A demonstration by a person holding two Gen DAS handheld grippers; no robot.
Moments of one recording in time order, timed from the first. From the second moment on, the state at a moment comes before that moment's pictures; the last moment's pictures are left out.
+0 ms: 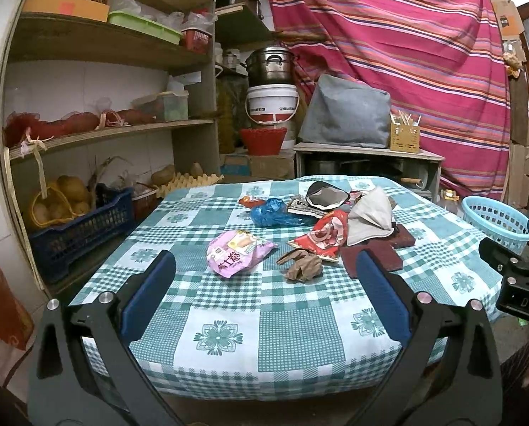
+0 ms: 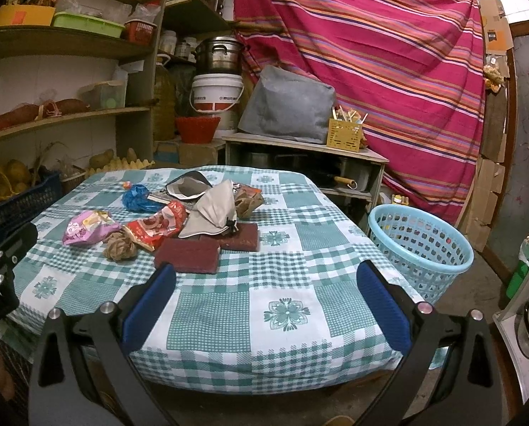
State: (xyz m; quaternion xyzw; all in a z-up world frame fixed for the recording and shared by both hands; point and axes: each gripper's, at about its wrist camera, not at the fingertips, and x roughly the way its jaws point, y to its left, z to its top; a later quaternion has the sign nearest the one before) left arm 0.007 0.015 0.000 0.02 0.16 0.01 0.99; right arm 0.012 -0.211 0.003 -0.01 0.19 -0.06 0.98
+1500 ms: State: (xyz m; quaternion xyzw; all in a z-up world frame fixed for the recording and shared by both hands) left arm 0.006 0.020 0.005 0.02 0.16 0.01 0.99; right arm 0.014 -0.212 0.001 -0.02 0.19 -0.06 0.98
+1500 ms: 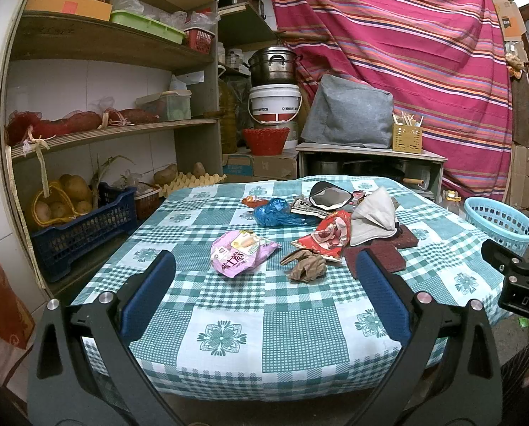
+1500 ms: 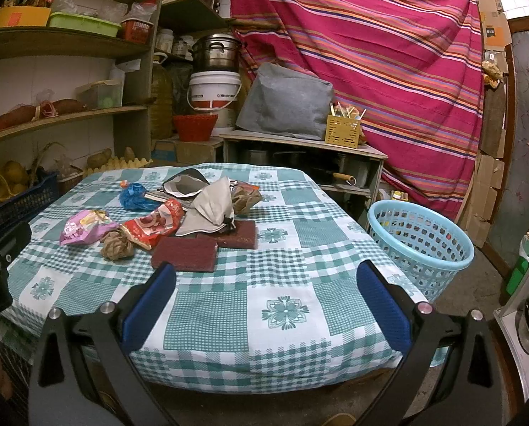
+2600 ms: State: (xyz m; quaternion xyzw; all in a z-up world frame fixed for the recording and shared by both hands) left arm 0.007 0.022 0.005 0.02 0.16 0.01 0.99; right arm 0.015 -0.217 -0.003 -0.02 0.19 -0.06 0.98
